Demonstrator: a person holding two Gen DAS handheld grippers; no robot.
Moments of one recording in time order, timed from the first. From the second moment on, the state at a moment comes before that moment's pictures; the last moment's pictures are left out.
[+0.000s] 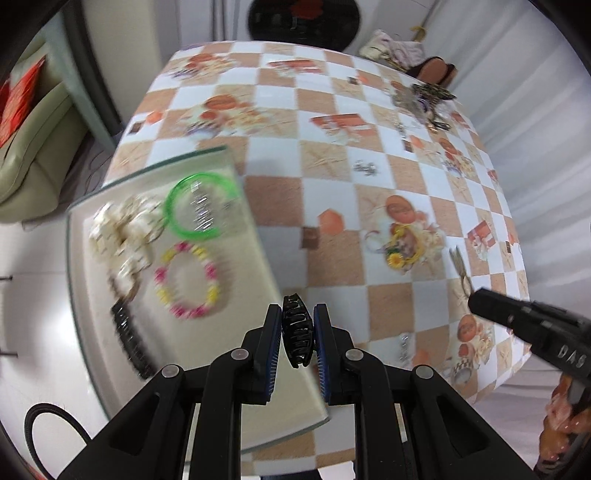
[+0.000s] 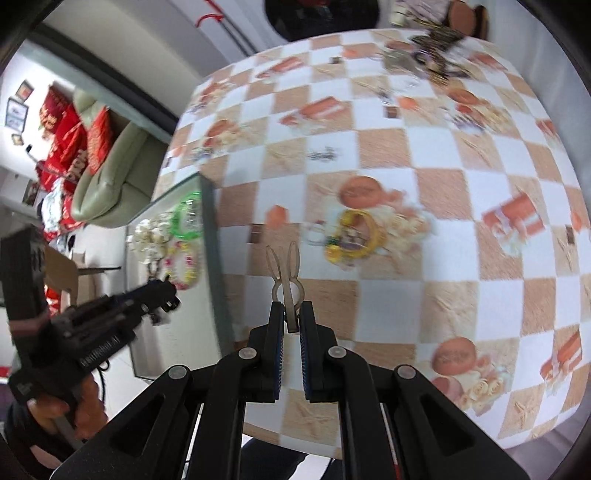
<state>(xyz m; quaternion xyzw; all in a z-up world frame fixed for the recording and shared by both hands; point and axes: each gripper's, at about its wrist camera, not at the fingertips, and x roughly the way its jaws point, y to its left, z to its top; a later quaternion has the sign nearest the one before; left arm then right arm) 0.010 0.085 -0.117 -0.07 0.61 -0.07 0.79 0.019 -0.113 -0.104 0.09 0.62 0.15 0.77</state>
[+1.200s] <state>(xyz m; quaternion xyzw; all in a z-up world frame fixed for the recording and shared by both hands) -0.065 0.199 -0.196 -0.09 0.65 0.05 0.75 0.023 0.074 -0.205 -0.04 0.70 0.23 0.68</state>
